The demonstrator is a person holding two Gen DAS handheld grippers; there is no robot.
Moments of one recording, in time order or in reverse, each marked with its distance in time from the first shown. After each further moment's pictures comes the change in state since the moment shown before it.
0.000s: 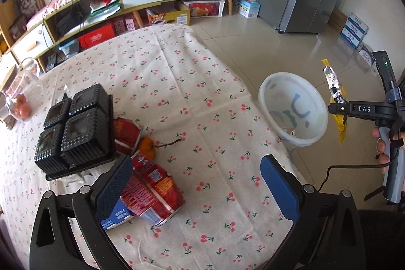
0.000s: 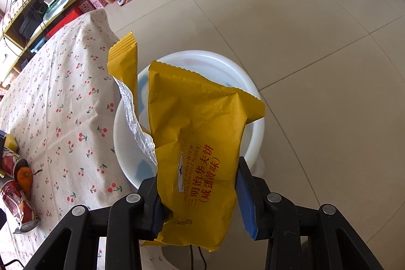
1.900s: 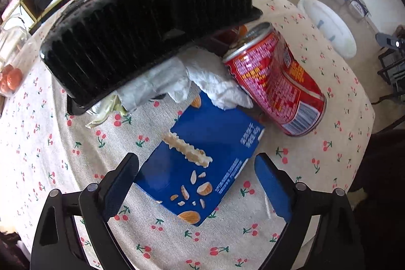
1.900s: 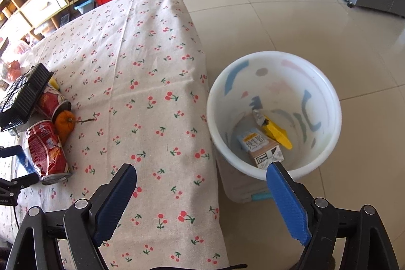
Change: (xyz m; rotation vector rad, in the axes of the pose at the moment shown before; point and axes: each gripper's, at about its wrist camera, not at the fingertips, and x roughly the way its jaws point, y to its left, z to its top) left arm 0.055 0.119 -0.068 0.182 0.281 -0.046; right arm -0.014 0.109 -0.050 -0.274 -0.037 0.047
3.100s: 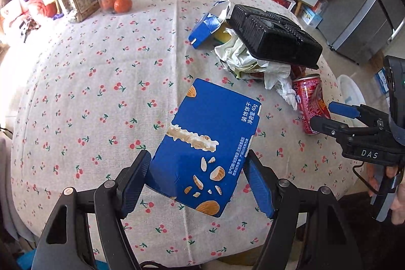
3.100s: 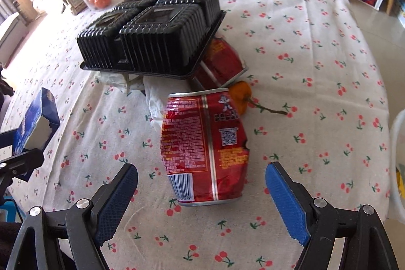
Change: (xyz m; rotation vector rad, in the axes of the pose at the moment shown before) left arm -0.082 0.068 -0.101 -0.521 -0.154 0.066; right arm 0.076 0.208 -0.017 -0.367 0.082 0.174
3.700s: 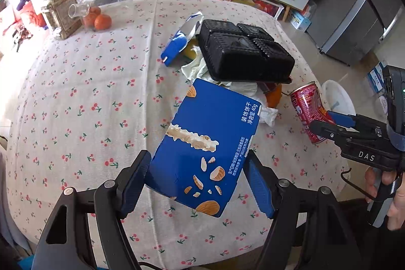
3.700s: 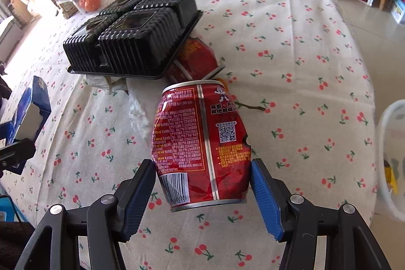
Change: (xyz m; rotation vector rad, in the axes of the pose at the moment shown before) left arm -0.009 -0.045 0.016 0.031 -0.045 -0.050; right arm -0.028 -0.035 -0.009 0.068 -0.029 -0.009
